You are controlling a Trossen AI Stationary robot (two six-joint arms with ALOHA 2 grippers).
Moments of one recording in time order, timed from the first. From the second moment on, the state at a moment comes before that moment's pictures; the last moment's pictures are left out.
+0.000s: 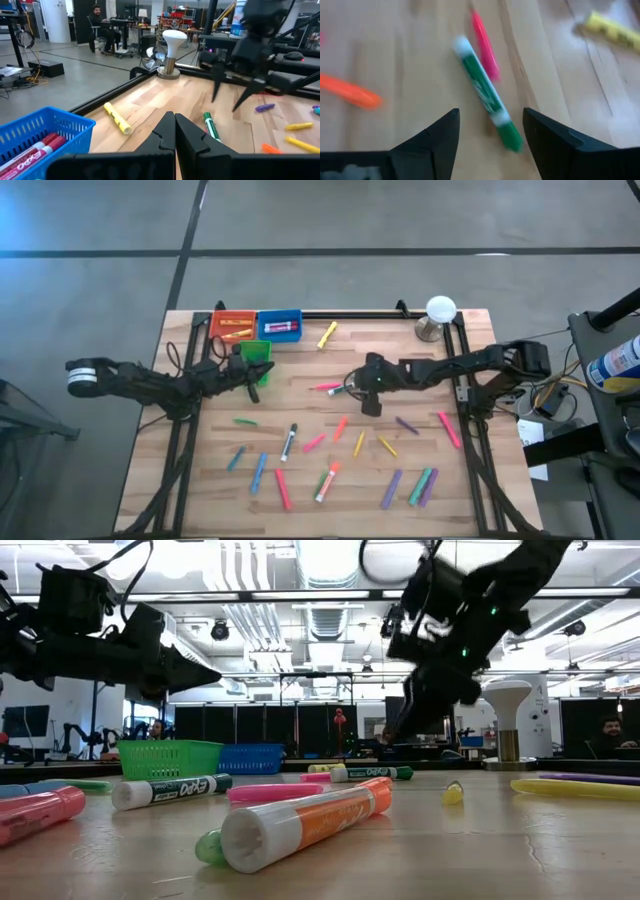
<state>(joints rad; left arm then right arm) 0.27 1.07 0.01 1.08 -0.14 -0.08 -0.14 1.55 0.74 -0.07 0.10 -0.08</state>
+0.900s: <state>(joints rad) 0.27 1.08 0.02 0.98 -0.13 -0.11 -0.28 1.70 0.78 -0.13 -0.04 -0.19</state>
